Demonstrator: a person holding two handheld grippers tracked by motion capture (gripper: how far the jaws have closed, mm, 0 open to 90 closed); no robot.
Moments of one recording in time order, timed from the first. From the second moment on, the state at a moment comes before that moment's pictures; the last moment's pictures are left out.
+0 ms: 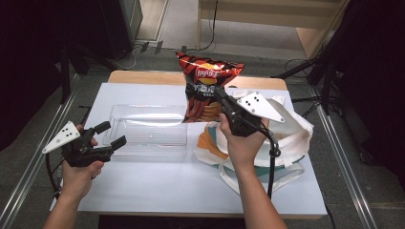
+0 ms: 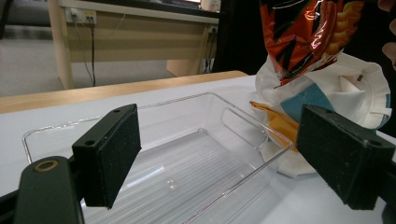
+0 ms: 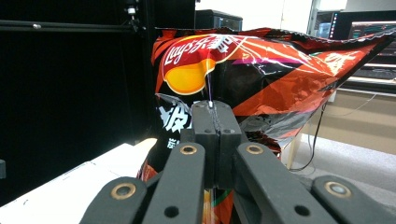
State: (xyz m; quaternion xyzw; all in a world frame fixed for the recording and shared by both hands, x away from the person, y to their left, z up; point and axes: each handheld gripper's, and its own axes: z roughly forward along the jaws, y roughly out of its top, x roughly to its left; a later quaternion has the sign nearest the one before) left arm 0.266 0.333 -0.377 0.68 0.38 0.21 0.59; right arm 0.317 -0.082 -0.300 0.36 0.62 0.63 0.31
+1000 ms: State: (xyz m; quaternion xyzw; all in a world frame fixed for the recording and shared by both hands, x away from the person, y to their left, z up) left arm 0.265 0.334 -0.377 0.68 0.38 0.21 0.59; right arm 0.321 -0.040 -0.311 0.35 0.63 0.64 0.29
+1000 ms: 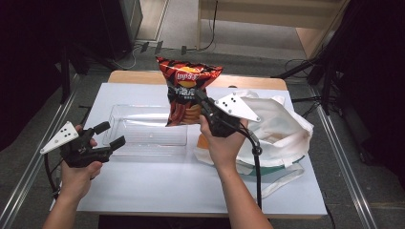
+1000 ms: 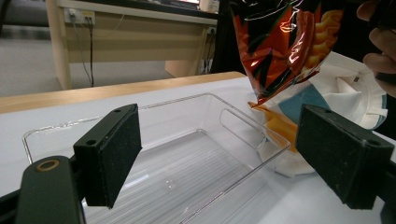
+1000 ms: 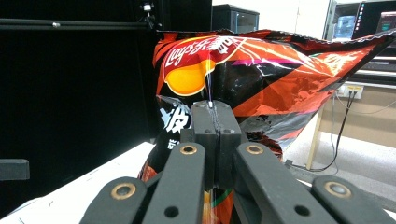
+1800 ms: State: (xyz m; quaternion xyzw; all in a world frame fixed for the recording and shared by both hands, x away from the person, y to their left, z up) left arm 0.263 0.331 -0.377 0.68 0.38 0.21 0.59; right arm 0.328 -0.008 -0.327 0.35 0.63 0.63 0.27
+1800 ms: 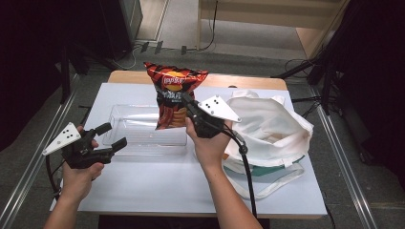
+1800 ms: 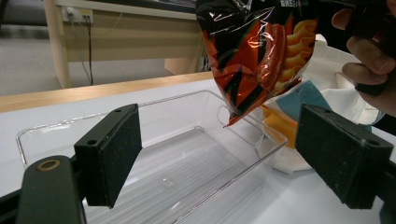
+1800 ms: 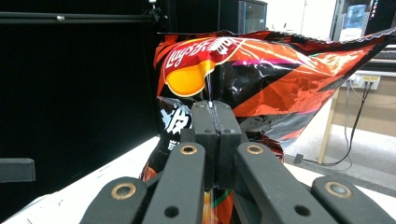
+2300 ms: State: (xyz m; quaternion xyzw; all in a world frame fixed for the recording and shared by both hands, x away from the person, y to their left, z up) left arm 0.263 0.335 -0.380 0.68 0.39 0.22 0.58; right arm 0.334 0.007 -0.339 0.36 0.63 0.63 0.26
